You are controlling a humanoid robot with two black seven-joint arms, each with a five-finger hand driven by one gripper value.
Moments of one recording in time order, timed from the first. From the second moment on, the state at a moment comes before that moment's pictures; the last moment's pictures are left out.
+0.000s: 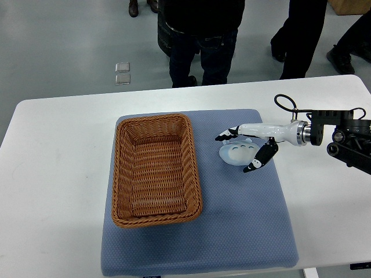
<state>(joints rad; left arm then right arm) 0.05 0.00 -0.12 -0.16 0.06 -0.05 0.04 0.84 -0.54 0.30 1.04 -1.39 0.28 0.42</state>
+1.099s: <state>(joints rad) 0.05 0.00 -0.12 -0.17 0.07 -0.06 0.04 0.85 -0.54 0.25 1.02 -1.37 0.19 0.43</state>
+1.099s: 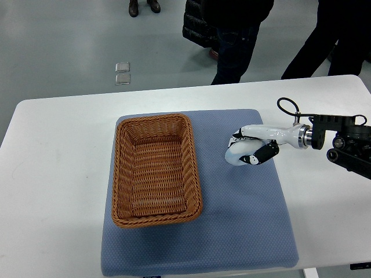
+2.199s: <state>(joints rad) 0.05 0.00 -0.12 -0.15 0.06 -0.05 0.04 0.98 -0.20 0.33 0.98 -1.26 0.27 0.41</state>
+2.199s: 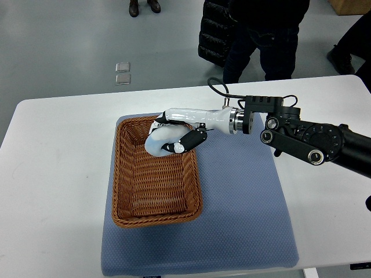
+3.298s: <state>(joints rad) 0.05 0.00 -0.12 -0.16 0.06 -0.06 0.04 0.94 -0.04 0.31 0.82 -1.22 0.15 0.38</state>
